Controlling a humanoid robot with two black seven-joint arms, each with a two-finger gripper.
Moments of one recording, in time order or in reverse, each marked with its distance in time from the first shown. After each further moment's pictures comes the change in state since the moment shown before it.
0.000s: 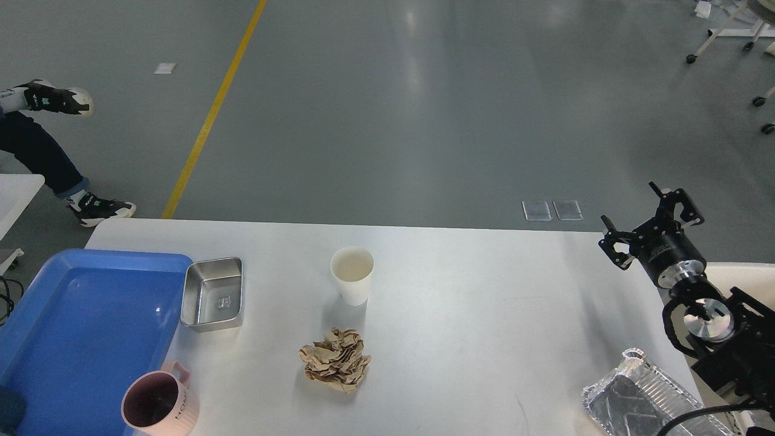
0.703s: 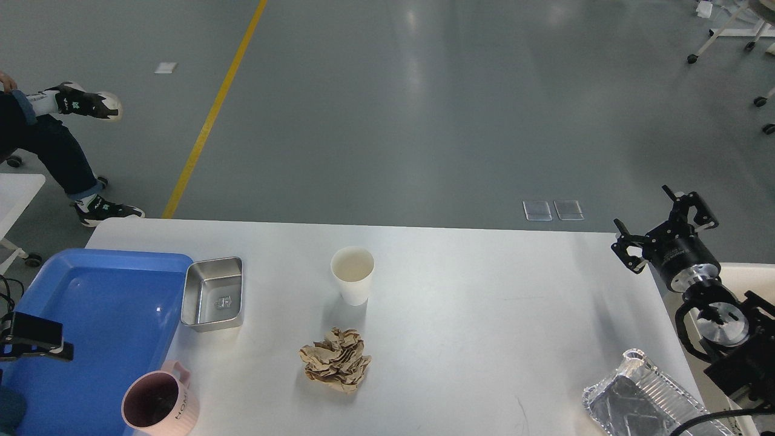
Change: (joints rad) left arm 0.133 -0.369 0.238 -0.027 -0.001 0.177 -0.009; right arm -0.012 -0.030 -0.001 -0.003 0.000 0.000 0.000
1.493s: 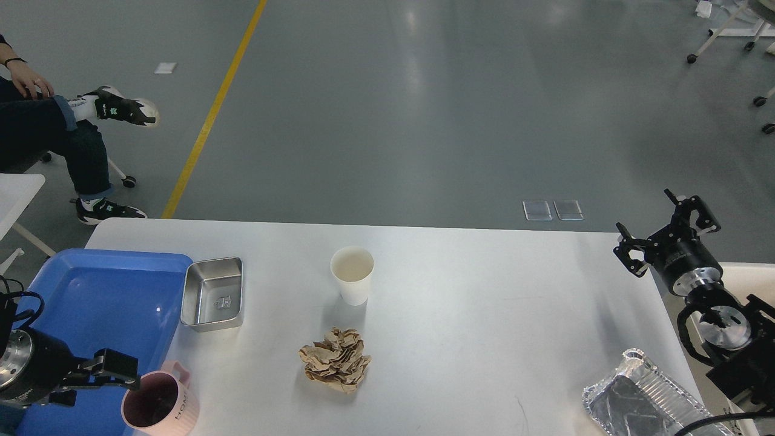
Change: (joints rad) left arm 0.202 -0.228 -0.009 0.024 0.046 0.215 0.046; right arm -0.009 -0.003 0.000 0.000 0.000 -0.002 0.000
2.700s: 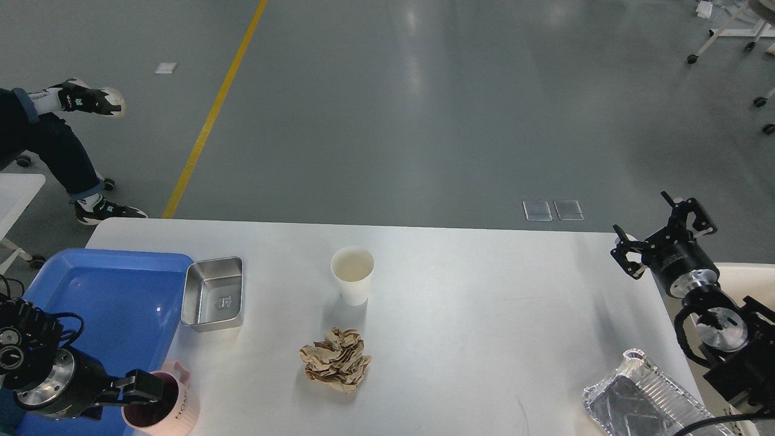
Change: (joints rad) left arm 0.104 -0.161 -0.002 0.104 0.033 0.065 0.002; right arm -0.005 0.007 0.000 0.000 0.000 -0.001 0.000
